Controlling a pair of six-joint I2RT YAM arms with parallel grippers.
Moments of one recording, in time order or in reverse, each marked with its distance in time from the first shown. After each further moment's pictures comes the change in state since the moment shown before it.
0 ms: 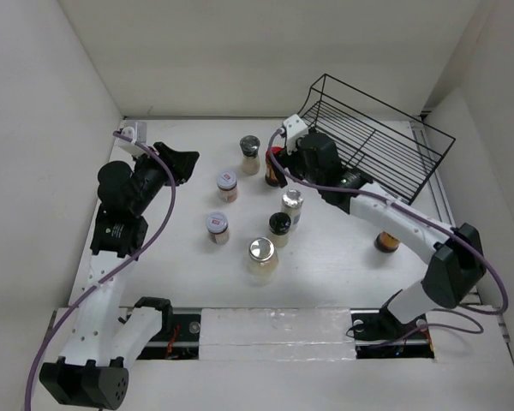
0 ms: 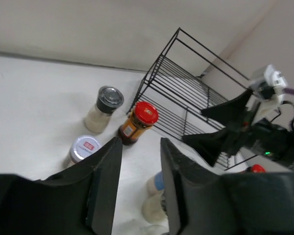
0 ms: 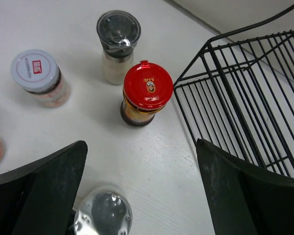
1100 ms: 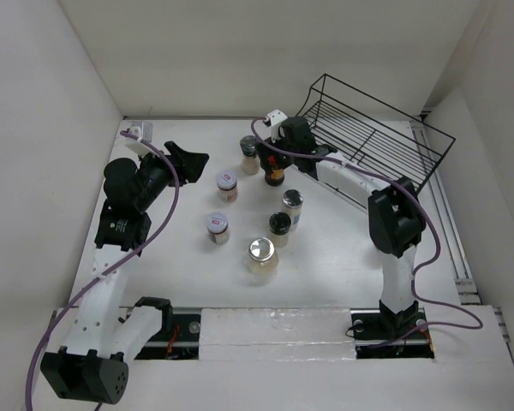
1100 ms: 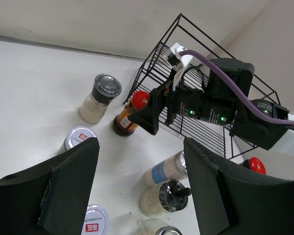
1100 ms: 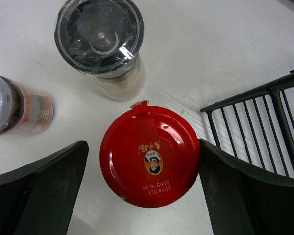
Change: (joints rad) left arm 0.000 0.039 -0.027 0.011 0.024 -0.023; right arm -0.137 0.535 0.373 -0.056 -0.276 0.050
